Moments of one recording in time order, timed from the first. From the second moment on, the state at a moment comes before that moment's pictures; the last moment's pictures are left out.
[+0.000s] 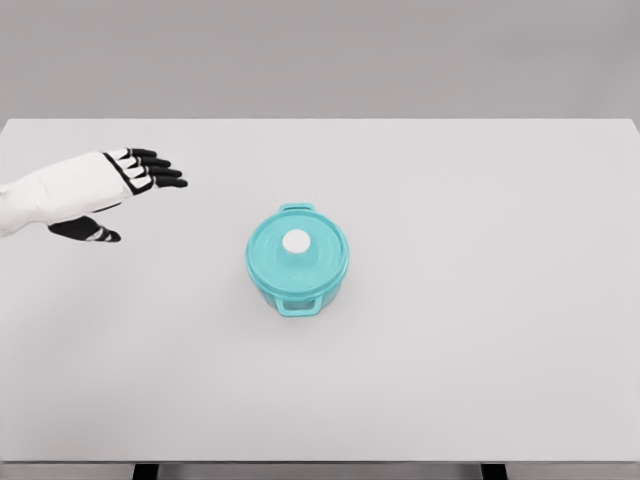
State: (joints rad) left arm -0.58 1.06 -0.70 -1.55 -0.35 -0.61 -0.15; right arm 0.00 0.00 0.13 0.11 0.07 -0.28 0.35
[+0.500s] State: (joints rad) left arm -1.02 0.76 -1.19 -1.55 -0.29 -0.61 -0.16; right arm 0.00 0.00 0.13 0.11 0.06 -0.28 0.35
